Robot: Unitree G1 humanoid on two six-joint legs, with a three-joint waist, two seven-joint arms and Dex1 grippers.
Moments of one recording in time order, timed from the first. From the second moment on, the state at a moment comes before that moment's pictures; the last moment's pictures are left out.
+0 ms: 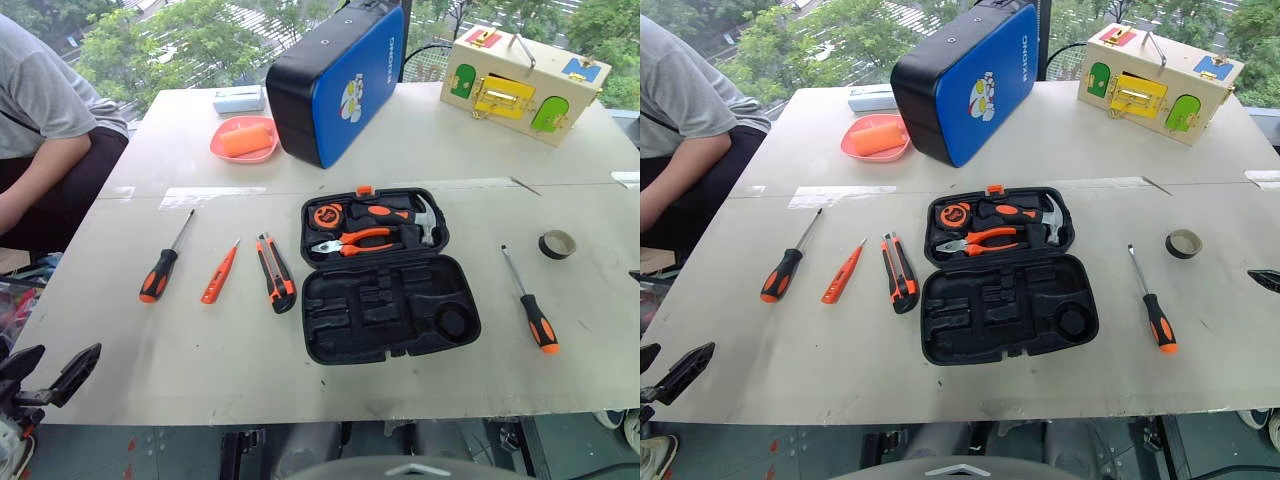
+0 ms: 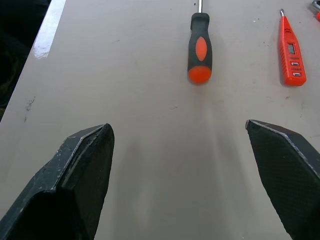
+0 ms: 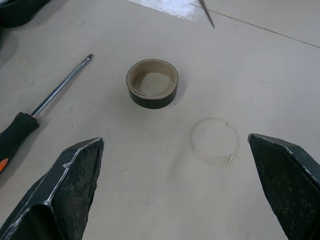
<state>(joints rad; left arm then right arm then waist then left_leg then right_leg) 0.68 0.61 0.96 -0.30 -0.67 0.50 -0.72 -0.21 -1.18 -0.43 0.70 0.39 0.19 1.37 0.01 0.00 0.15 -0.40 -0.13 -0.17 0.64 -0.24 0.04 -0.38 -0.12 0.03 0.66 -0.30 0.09</state>
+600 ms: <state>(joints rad) 0.64 0.63 0.93 -0.32 -0.67 0.59 -0.70 -0.27 -1.17 -0.41 0.84 0.33 0.01 1.35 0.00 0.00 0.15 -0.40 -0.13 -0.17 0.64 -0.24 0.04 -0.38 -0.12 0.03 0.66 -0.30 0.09</state>
